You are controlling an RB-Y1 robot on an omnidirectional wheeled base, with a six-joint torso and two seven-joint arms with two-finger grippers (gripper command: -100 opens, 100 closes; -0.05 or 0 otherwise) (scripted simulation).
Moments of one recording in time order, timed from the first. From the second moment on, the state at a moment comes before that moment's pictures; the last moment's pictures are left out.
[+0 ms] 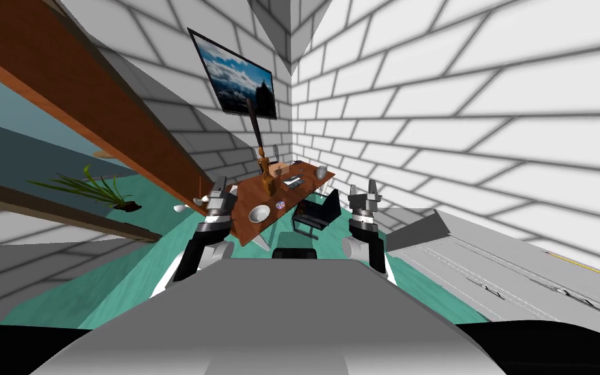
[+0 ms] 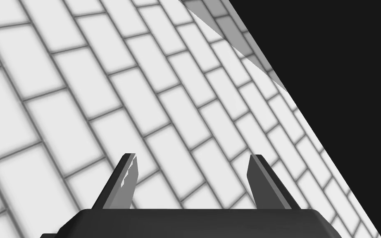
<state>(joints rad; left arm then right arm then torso) 0.55 0.16 0.07 -2.31 0.05 -0.33 -0.09 0.48 -0.03 -0.02 -2.29 -0.12 -0.40 -0.16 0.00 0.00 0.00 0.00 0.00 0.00</state>
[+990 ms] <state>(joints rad) 0.58 0.18 0.14 -2.25 0.07 -0.05 -0.12 0.48 -0.03 -0.02 -2.29 -0.12 -0.40 -0.16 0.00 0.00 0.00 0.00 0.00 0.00</state>
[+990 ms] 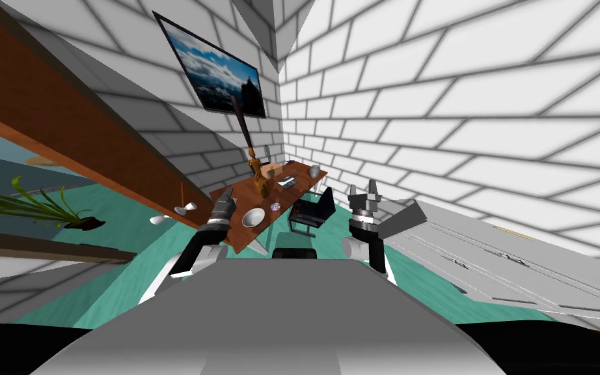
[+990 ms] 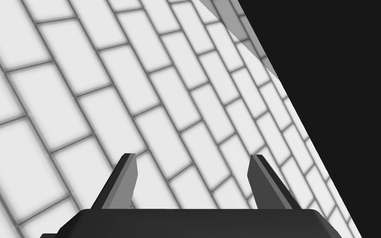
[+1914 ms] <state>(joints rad) 0.60 0.20 0.20 -2.21 0.11 0.22 -0.14 0.48 -0.03 -0.02 -2.29 -0.12 -0.40 -0.16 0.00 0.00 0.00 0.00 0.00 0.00</state>
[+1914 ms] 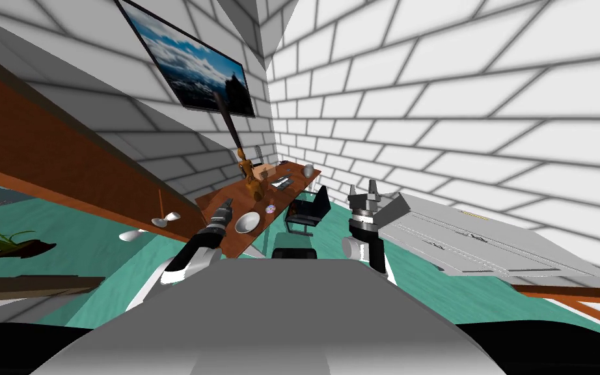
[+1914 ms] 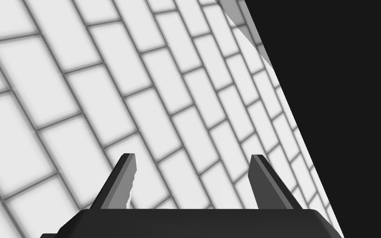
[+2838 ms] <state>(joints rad) 0.64 0.19 0.25 -2.17 0.14 0.50 -0.17 0.48 -0.03 -0.02 -2.29 -0.12 -0.40 -0.16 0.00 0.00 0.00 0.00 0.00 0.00</state>
